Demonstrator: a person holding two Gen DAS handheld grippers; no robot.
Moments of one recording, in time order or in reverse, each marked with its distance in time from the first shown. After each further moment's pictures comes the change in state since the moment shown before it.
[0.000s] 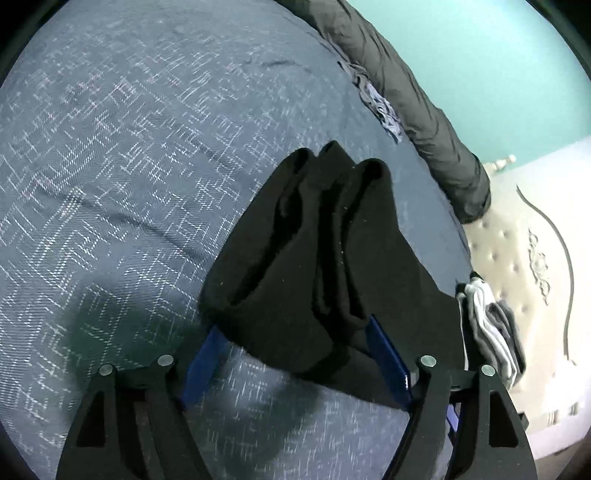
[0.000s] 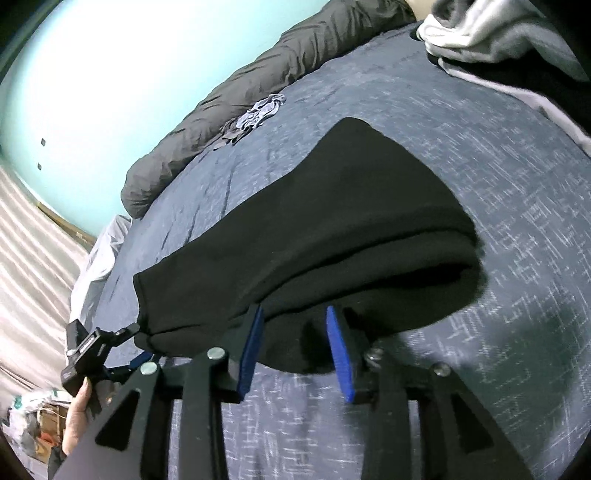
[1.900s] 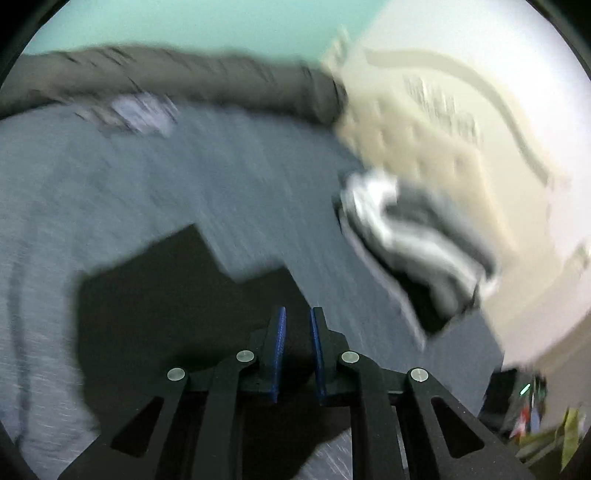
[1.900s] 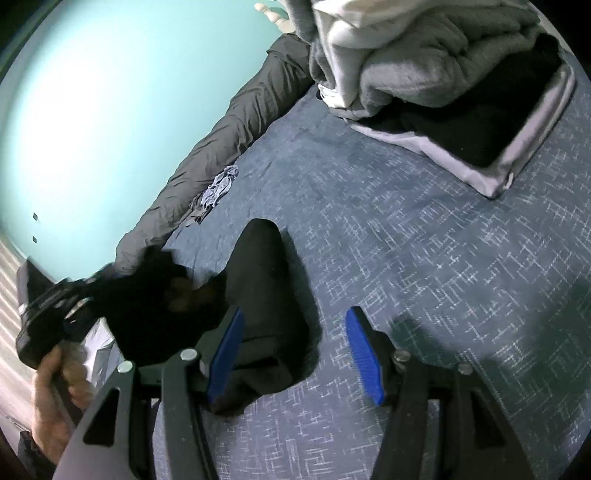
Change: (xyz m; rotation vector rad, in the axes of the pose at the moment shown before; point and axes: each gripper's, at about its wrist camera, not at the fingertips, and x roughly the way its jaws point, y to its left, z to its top) left arm 0.112 -0.327 -0.097 0.718 0.159 -0.126; right arm -0.075 -0.107 0.037 0.181 -0.184 -0.011
